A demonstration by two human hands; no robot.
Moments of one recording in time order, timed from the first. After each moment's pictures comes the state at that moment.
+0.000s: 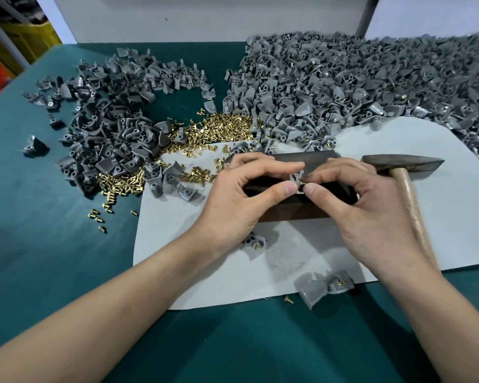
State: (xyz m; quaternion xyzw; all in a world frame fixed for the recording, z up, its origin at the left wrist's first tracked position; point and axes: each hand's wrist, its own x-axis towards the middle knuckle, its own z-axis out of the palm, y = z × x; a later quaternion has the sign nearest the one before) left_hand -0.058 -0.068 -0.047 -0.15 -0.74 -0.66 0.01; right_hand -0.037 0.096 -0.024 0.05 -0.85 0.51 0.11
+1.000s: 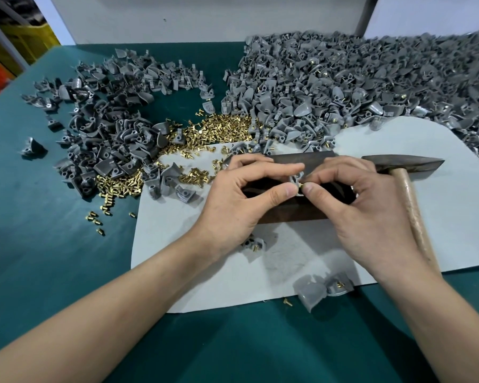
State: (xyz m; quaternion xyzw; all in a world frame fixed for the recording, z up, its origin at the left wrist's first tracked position) left_hand -0.058 -0.066 -0.045 -0.14 -0.74 -0.66 0.01; right_hand -0.041 0.096 -0.026 0.05 -0.86 0.49 0.13
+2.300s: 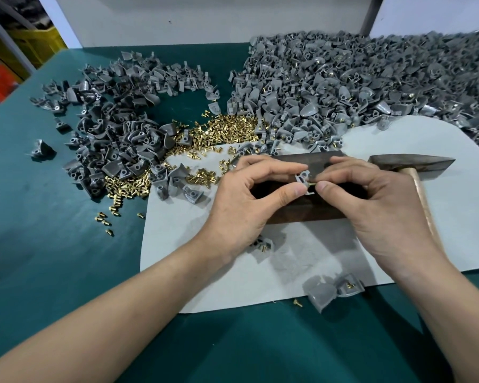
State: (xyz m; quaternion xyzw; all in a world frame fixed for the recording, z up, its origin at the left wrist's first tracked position) left_hand -0.057 -0.065 -0.045 -0.13 -0.74 -0.66 0.03; right_hand -0.043 0.100 -0.025 0.03 -0.83 0.55 0.10
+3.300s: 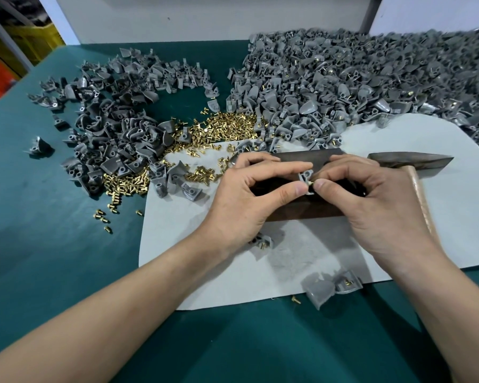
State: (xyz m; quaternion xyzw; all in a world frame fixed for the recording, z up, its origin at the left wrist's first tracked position) left_hand -0.058 -0.065 -0.045 -0.14 -0.74 -0.65 0.02; right_hand -0.043 0.099 -0.024 0.06 -0.84 0.53 0.11
